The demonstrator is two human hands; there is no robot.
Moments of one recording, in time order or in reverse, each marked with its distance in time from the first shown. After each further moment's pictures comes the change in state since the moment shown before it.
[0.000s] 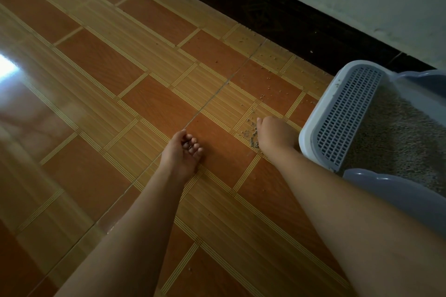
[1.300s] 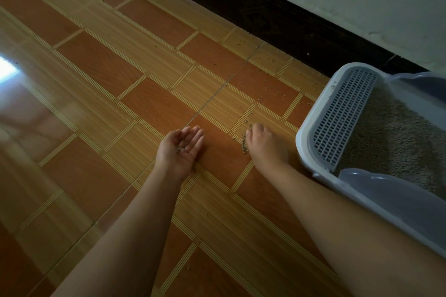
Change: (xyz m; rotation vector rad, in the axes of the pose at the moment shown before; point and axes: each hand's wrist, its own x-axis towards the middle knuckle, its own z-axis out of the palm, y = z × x) left_hand -0.010 0.008 0.001 -0.129 -0.058 0.002; right_hand -0.030 0.000 0.009 0.096 0.115 -0.241
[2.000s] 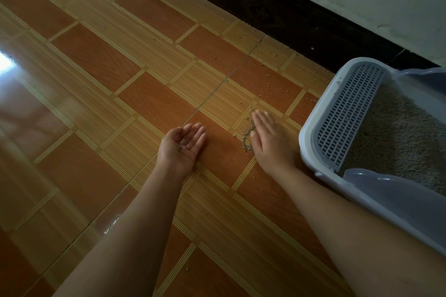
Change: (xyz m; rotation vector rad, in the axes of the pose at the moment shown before) left_hand 0.005 -0.004 0.001 -0.016 0.009 -0.010; right_hand -0.003 0.021 0.021 0.307 -0.019 -0.077
